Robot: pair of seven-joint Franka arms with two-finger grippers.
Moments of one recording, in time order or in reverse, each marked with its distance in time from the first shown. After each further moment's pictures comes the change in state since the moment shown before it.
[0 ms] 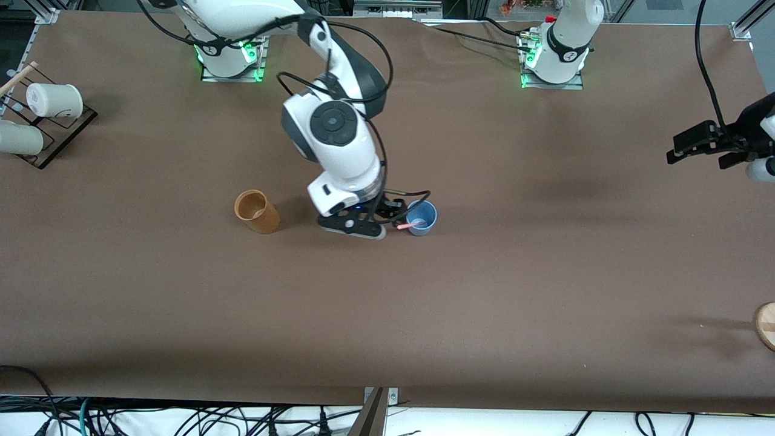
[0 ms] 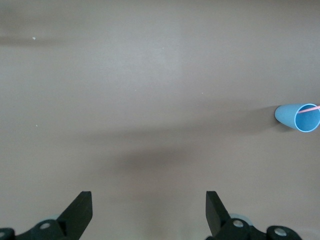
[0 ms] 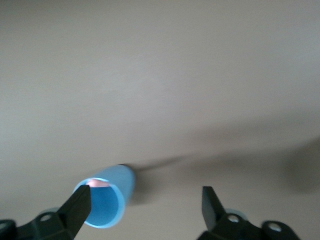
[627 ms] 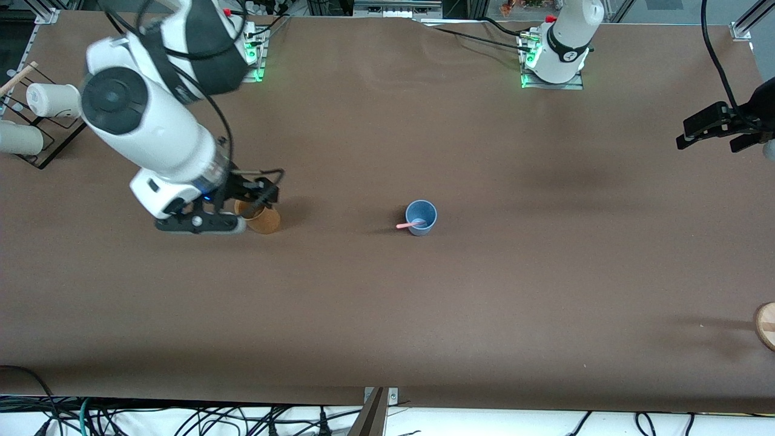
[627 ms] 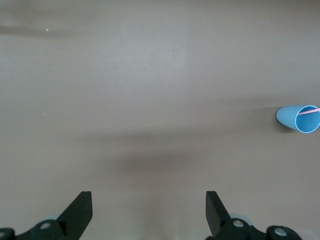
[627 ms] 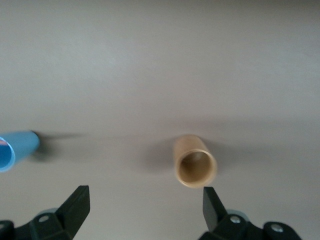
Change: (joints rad) left arm -0.113 -0.041 0.131 -0.013 0.000 -0.029 -0.038; right arm -0.282 -0.332 0.001 -0.181 0.002 -0.293 -0.491
